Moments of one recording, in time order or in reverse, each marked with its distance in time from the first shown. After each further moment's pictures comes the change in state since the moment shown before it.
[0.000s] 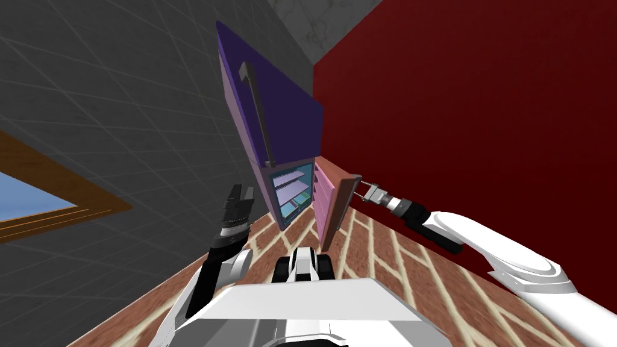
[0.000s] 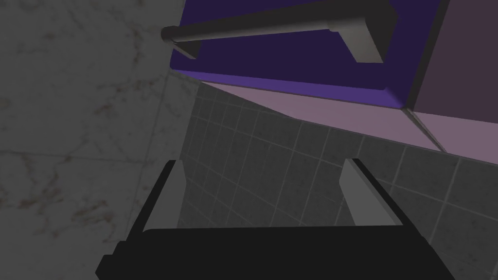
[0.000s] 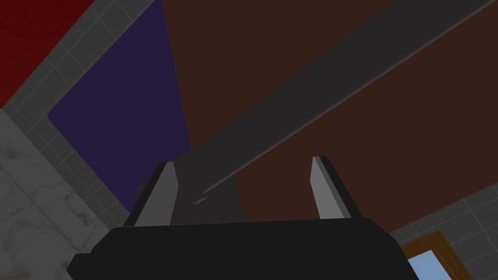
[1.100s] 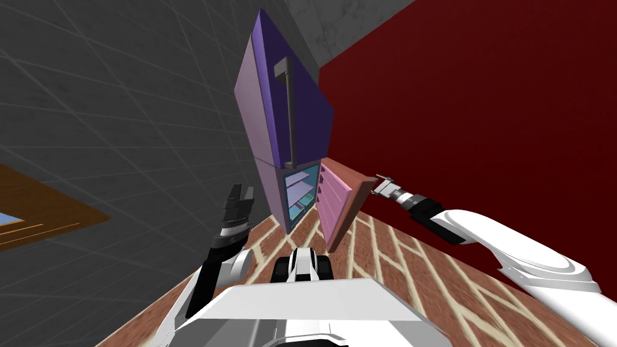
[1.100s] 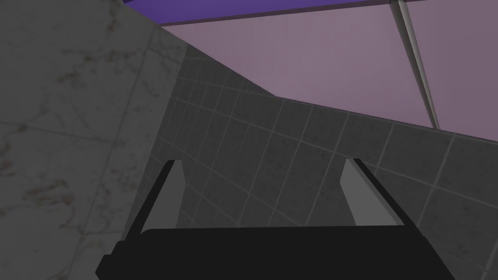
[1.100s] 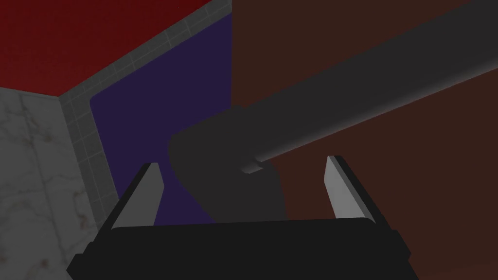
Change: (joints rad) left arm 0.000 0.000 0.000 0.000 0.000 0.000 0.000; right arm -0.029 0.004 -0.083 0.109 0.061 0.123 0.061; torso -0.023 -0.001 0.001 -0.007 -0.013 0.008
